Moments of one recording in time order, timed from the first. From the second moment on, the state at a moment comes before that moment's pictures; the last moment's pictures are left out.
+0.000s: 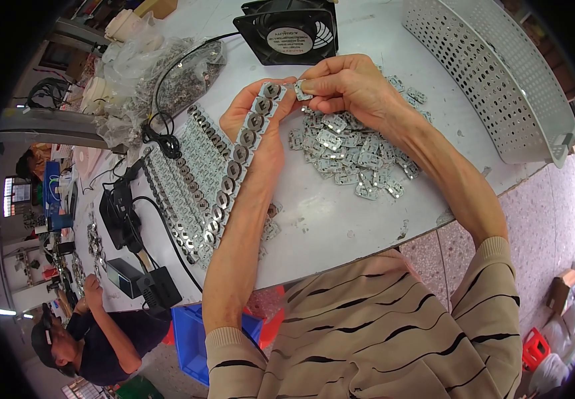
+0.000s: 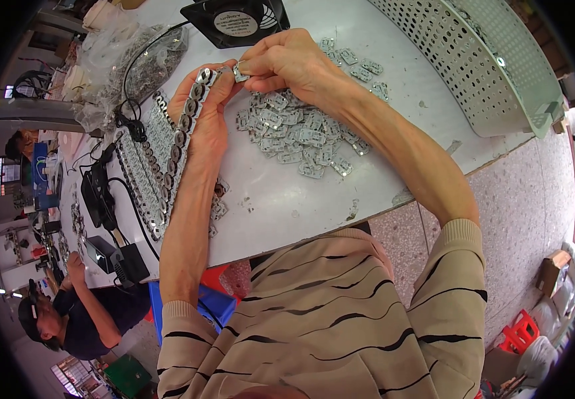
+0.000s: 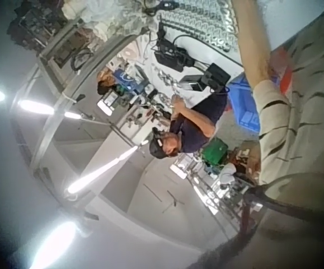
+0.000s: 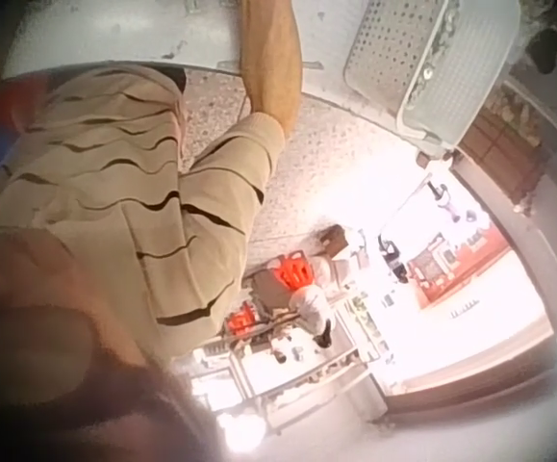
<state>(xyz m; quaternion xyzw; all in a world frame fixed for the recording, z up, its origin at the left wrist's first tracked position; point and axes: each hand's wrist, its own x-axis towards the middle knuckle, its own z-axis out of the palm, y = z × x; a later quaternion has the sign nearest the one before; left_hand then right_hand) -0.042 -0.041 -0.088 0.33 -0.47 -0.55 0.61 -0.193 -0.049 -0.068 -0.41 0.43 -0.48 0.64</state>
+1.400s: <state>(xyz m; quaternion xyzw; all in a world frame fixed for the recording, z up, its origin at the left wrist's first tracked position) -0.043 -0.056 -0.093 0.37 -0.43 -0.60 0.57 -0.198 -0.067 -0.074 -0.40 0.44 -0.45 0.66</state>
